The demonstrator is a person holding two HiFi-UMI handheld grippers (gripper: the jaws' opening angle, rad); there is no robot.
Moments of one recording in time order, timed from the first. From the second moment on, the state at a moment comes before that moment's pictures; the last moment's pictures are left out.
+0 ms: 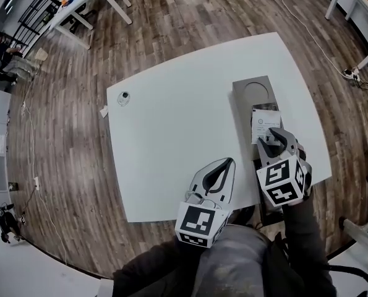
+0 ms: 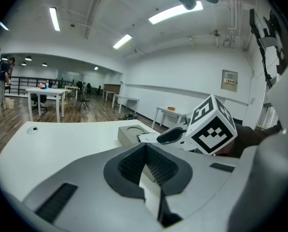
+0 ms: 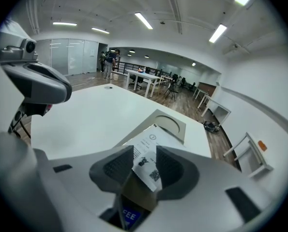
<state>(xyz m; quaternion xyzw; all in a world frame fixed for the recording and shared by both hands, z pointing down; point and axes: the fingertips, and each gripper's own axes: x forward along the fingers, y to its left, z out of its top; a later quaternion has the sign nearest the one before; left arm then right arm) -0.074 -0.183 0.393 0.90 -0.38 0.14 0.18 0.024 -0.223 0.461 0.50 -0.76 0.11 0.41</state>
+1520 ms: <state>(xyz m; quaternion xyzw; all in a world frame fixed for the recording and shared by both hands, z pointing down) -0.044 -0.113 0.389 0.90 -0.37 0.14 0.18 0.021 -0.058 0.533 0.32 -0.76 0.18 0.54</state>
